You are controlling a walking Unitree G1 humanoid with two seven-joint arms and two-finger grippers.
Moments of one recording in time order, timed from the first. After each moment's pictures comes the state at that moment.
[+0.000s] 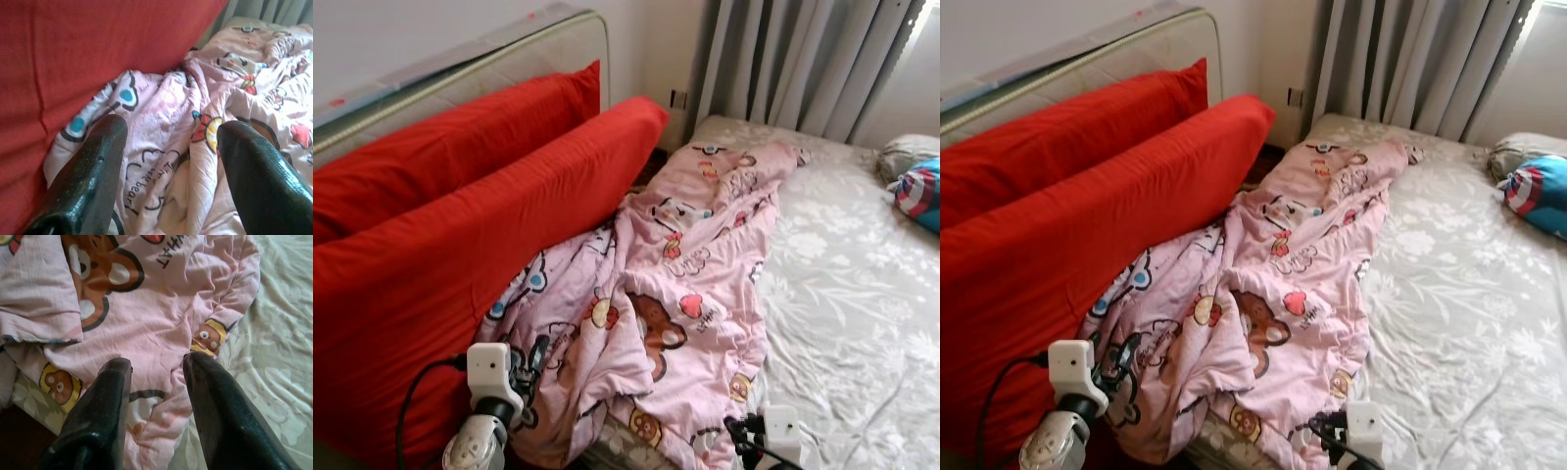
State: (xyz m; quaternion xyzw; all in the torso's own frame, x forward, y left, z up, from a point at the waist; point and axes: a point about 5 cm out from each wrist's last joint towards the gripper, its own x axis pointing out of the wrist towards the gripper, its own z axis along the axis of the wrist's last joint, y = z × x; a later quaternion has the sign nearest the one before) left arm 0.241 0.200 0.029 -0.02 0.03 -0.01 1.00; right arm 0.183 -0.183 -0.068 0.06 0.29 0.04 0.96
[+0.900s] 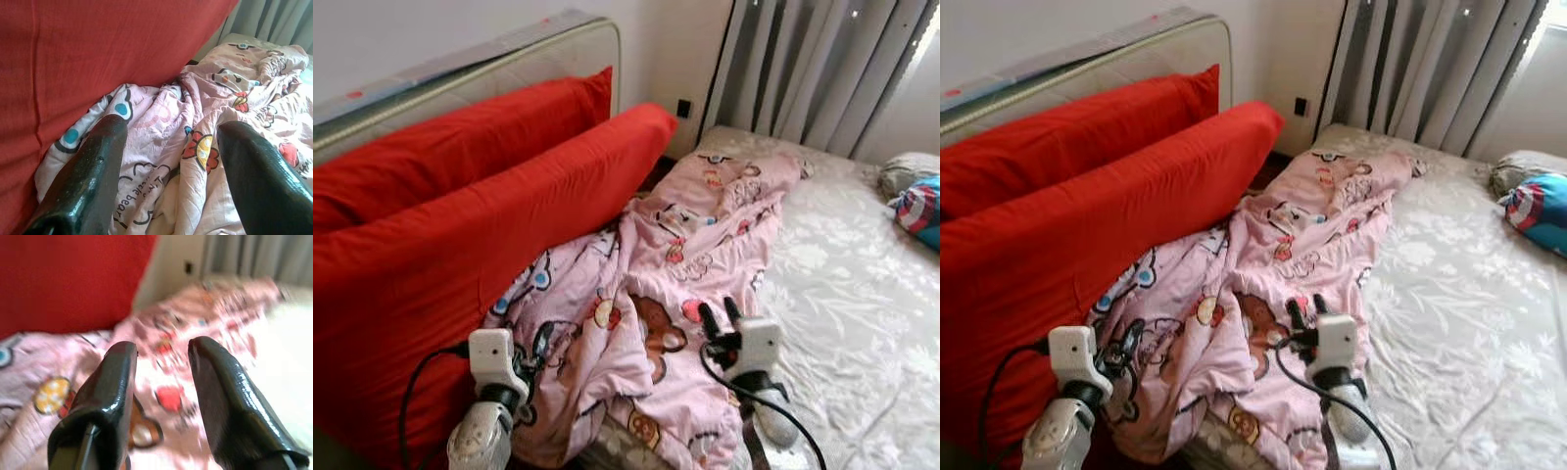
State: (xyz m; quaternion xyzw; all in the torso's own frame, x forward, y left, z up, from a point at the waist) left arm 0.249 0.192 0.045 -0.04 0.03 -0.02 1.00; right arm 0.257 -0.142 0.019 0.05 0.04 0.04 1.00
